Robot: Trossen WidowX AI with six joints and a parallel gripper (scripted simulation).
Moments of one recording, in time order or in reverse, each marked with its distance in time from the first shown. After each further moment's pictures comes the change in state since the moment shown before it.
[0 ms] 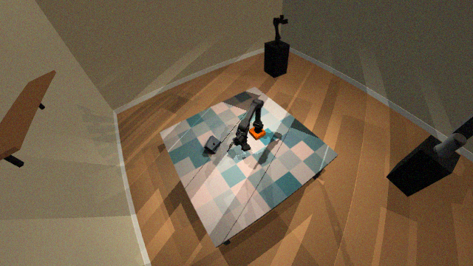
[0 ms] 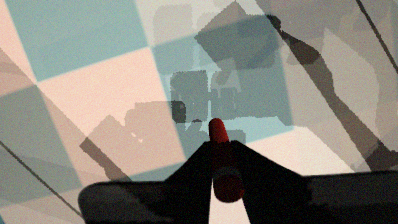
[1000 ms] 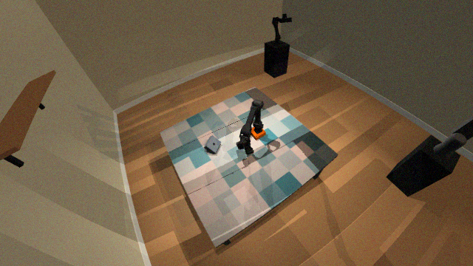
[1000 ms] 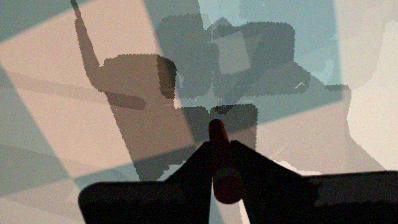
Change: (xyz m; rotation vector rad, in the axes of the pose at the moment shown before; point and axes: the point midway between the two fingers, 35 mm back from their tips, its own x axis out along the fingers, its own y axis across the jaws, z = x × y) arm 0.049 0.013 -0.040 0.039 0.119 0.040
